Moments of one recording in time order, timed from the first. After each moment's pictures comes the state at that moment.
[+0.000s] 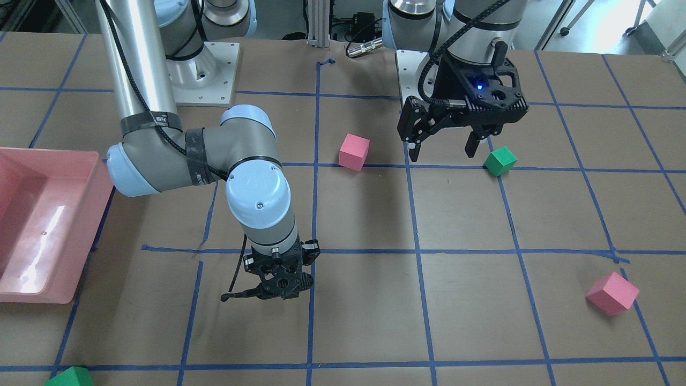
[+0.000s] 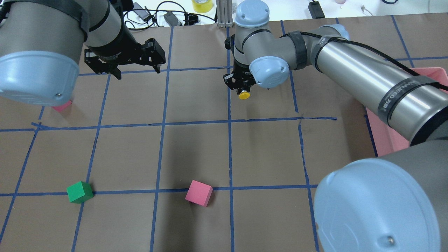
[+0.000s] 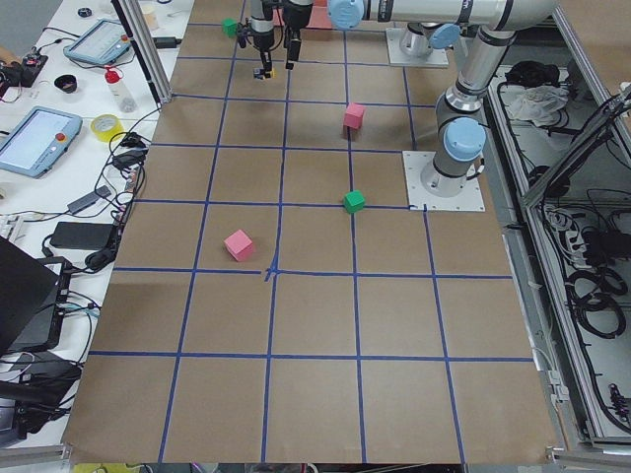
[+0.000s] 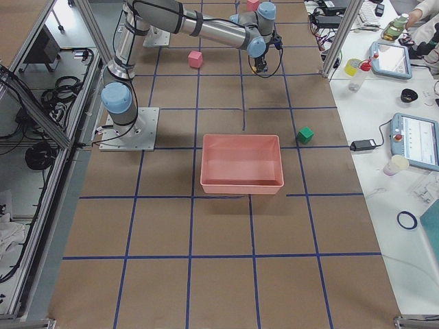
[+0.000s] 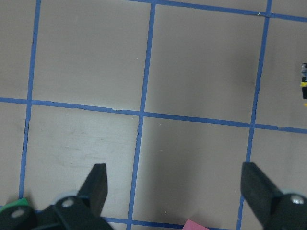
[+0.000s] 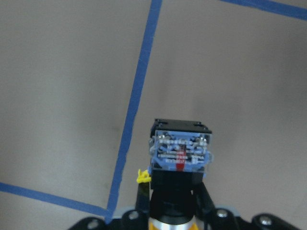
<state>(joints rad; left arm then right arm) -1.67 -1.56 -1.63 -1.31 1.60 -0.22 1.85 -0.99 1.45 -2.06 -1.52 0.06</state>
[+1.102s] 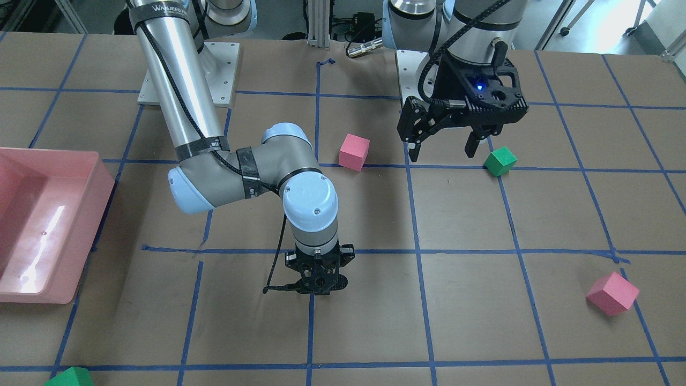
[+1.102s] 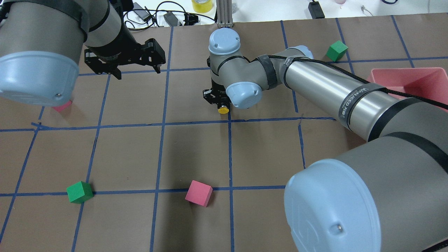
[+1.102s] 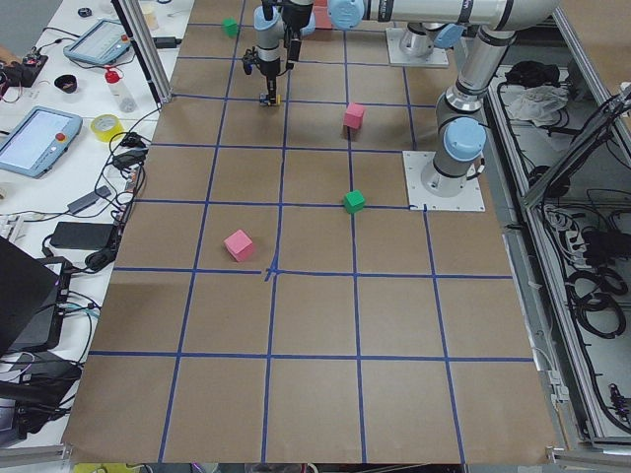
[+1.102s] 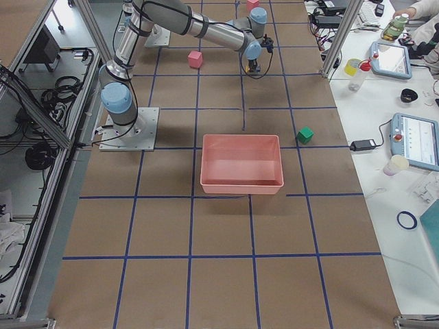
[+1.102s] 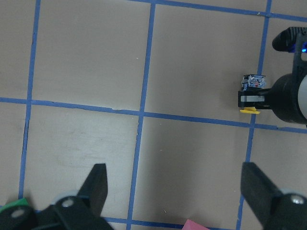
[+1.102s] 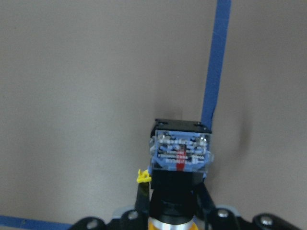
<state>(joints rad) -1.67 -1.56 -1.63 -1.31 1.60 -0.22 1.94 -0.91 1.46 -2.16 -1.51 0.26</state>
